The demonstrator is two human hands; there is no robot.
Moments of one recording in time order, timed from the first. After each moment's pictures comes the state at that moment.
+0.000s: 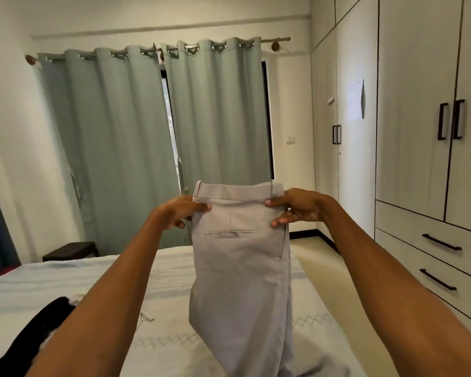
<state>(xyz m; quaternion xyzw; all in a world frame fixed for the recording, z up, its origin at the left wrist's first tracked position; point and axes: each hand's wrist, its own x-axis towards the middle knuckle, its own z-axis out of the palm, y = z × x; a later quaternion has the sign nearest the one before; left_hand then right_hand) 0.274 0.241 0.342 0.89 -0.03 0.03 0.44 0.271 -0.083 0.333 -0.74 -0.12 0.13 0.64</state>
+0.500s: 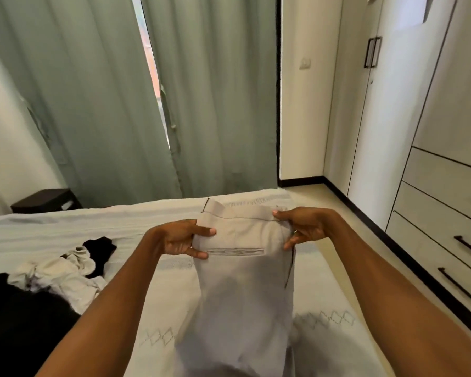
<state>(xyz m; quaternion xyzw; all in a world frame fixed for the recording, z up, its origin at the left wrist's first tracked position) 0.517 0.237 0.136 0.71 0.05 -0.30 0.64 0.527 -0.092 0.150 -0.74 0.04 0.31 0.59</state>
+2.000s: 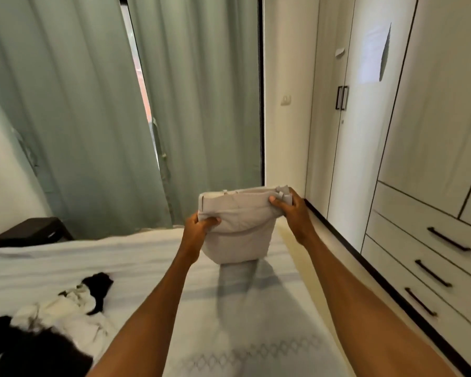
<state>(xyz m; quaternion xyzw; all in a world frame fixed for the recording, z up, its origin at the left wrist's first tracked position) 0.510 0.171 0.258 0.70 -0.04 0.09 0.71 0.515 -0.089 0.274 -0.69 -0.11 -0.18 0.69</state>
